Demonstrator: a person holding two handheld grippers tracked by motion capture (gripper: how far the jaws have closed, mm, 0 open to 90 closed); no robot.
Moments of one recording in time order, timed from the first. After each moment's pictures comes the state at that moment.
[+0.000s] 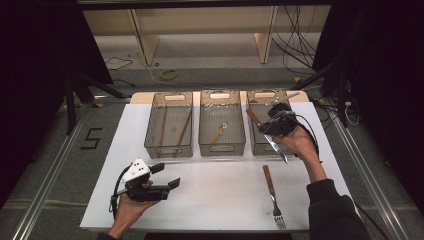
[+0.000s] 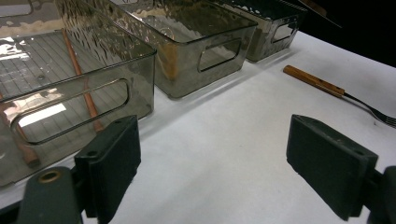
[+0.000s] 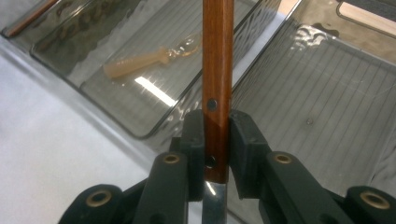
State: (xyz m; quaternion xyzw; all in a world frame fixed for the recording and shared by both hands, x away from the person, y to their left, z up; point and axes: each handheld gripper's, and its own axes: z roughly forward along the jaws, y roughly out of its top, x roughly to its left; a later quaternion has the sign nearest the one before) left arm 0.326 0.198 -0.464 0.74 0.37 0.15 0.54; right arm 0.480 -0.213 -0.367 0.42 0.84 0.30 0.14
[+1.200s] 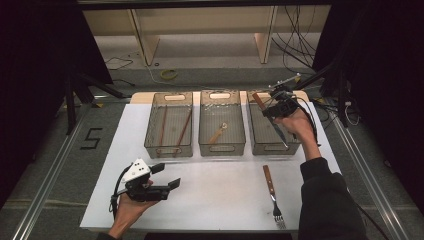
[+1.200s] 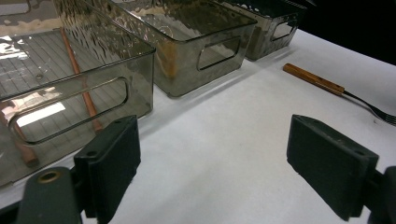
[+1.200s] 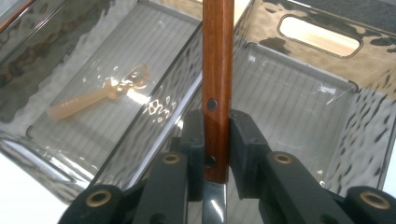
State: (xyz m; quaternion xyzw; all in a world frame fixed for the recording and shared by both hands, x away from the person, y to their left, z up) left arm 0.327 0.198 -0.465 0.75 0.37 0.15 0.54; right arm 0.534 -0.222 -0.354 0.47 0.82 0.28 0.16
